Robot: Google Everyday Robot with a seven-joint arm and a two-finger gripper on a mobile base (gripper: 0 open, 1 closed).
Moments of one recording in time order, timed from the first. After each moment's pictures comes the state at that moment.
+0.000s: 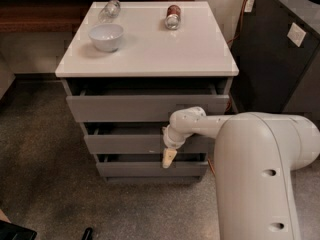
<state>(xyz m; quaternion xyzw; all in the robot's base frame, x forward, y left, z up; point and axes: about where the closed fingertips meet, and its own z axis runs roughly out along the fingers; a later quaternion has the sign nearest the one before) 0.698 -0.055 0.440 -0.69 0.70 0.02 0.19</state>
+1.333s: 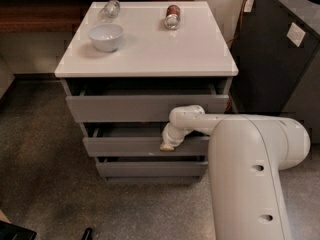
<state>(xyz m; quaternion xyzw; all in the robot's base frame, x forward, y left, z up) 0.711 -0.046 0.427 -0.67 0.72 0.05 0.19</state>
